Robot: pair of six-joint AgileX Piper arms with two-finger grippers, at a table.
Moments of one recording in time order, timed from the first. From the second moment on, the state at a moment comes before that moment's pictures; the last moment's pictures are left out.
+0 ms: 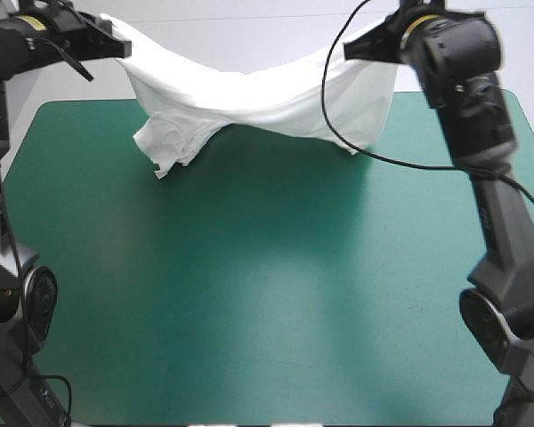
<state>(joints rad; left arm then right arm) 0.00 1.85 -2.48 -0.31 1.15 0.34 0.44 1.85 -2.49 -0.43 1.18 0.15</state>
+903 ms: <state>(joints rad) 0.00 1.36 -1.18 -0.30 1.23 0.34 0.49 1.39 -1.18 -0.02 1.23 0.20</state>
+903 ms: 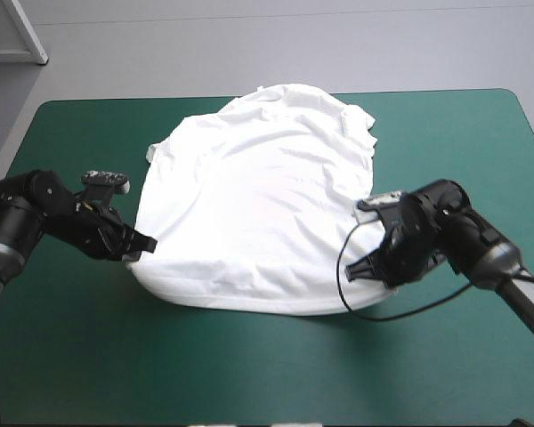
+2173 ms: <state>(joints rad) 0.00 1.08 -0.68 -0.31 1.14 0.28 0.49 0.98 -0.75 0.04 1.17 0.19</state>
